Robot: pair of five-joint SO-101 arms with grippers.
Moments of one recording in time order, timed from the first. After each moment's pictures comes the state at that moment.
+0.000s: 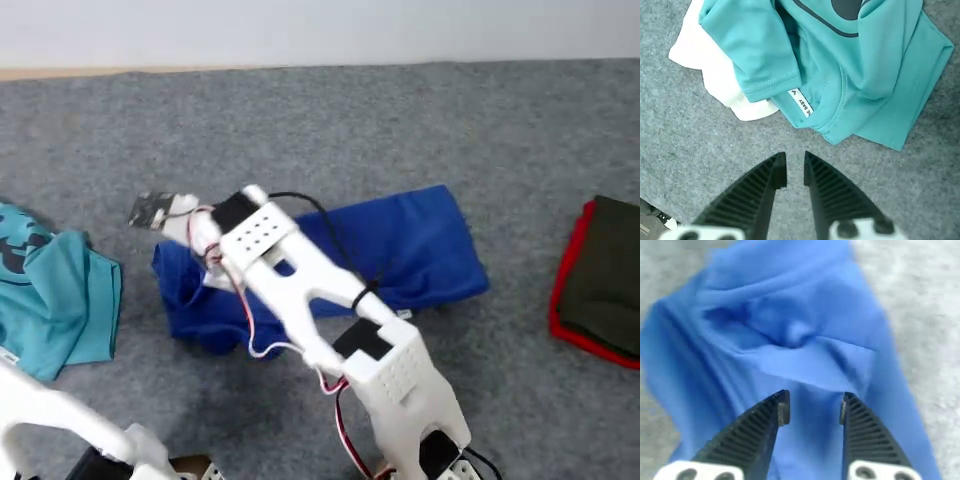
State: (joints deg) left arm -62.7 -24.6 17.6 88.3 -27.8; right arm -48.2 35.9 -29.4 78.5 31.5
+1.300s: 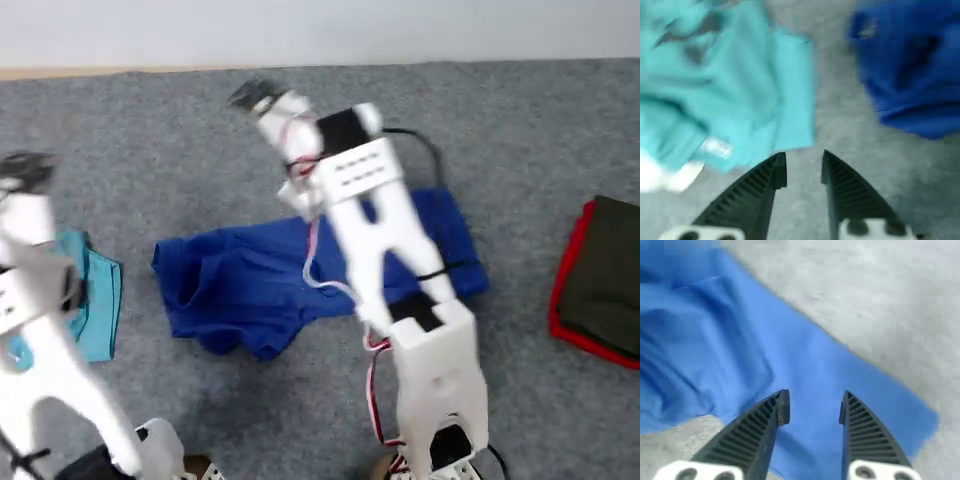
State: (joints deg) left arm -32.7 -22.6 14.5 98.3 -29.6; right arm -24.5 31.5 -52.9 100.5 22.5
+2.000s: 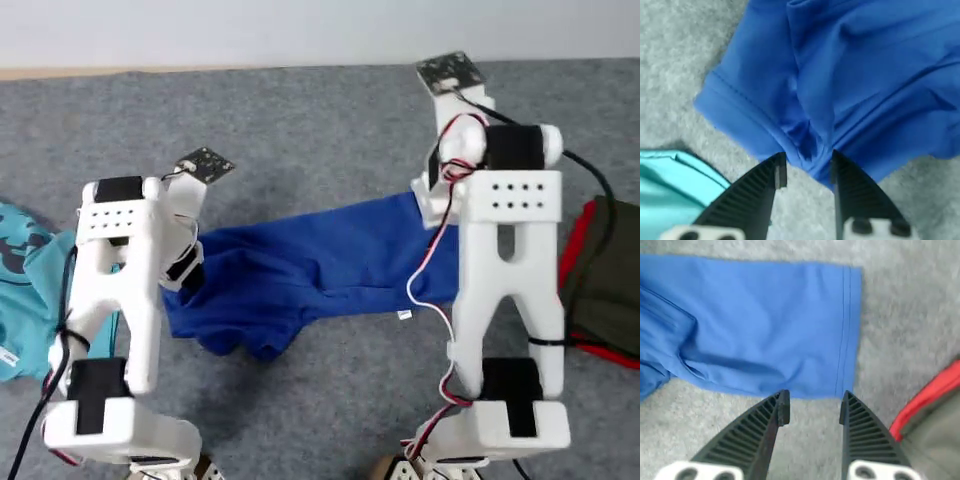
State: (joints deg) left arm -9.3 3.2 14.5 86.3 -33.1; right arm -2.7 -0.8 -18.3 100.6 14.5
